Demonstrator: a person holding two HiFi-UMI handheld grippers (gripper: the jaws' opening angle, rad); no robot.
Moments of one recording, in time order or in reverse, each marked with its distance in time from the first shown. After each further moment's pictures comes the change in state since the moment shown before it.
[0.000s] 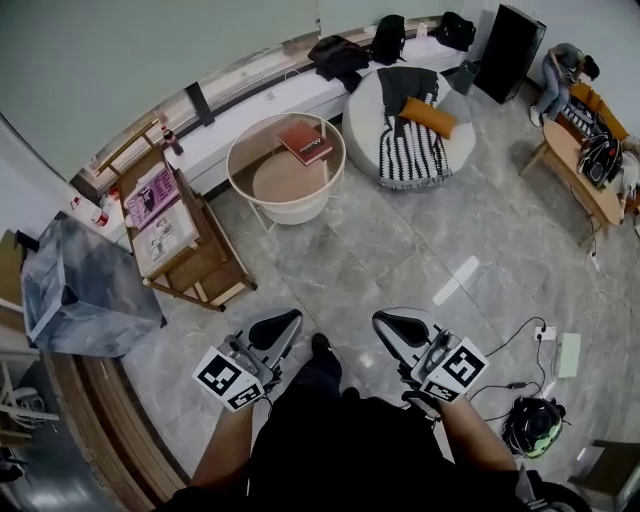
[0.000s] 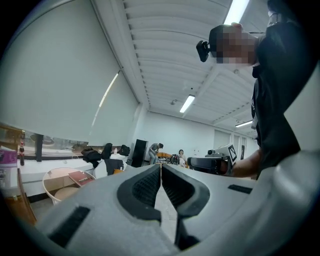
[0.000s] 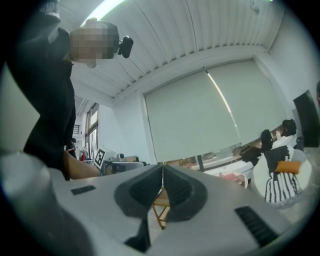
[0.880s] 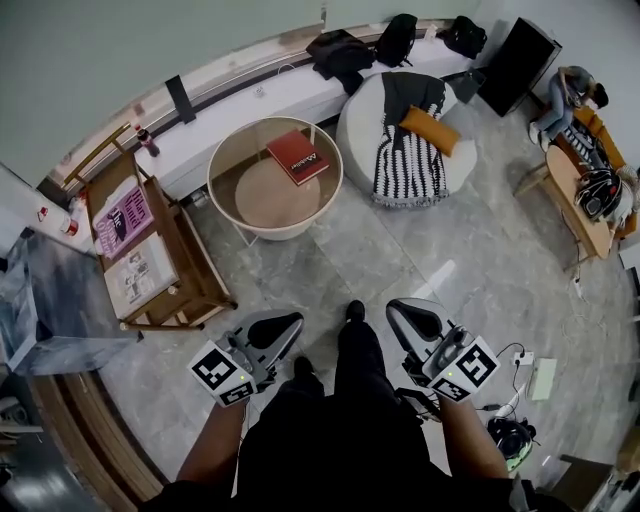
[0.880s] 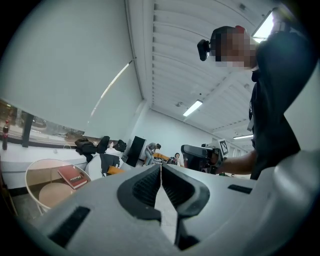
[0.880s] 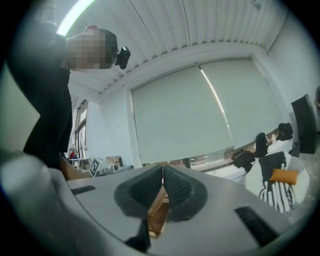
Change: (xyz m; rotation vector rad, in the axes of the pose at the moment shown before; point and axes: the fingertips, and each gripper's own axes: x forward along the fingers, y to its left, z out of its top) left arm 0.097 0.166 0.008 -0.141 0.000 -0.091; right arm 0.123 -0.168 0.055 -0.009 0.028 -0.086
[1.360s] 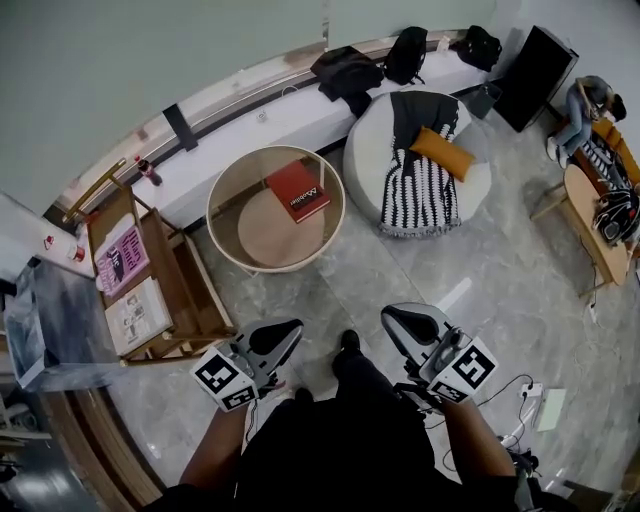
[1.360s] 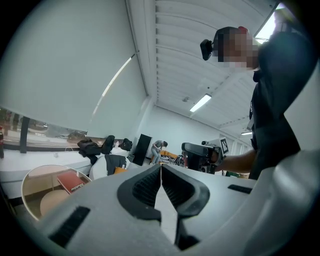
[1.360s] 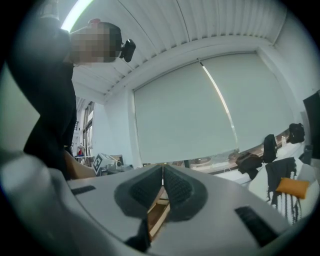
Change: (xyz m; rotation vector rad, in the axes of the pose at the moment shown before) left arm 0.101 0.087 0.023 0.007 0.036 0.063; right arm 0.054 -0.125 0.018 -0.028 0.007 0.102
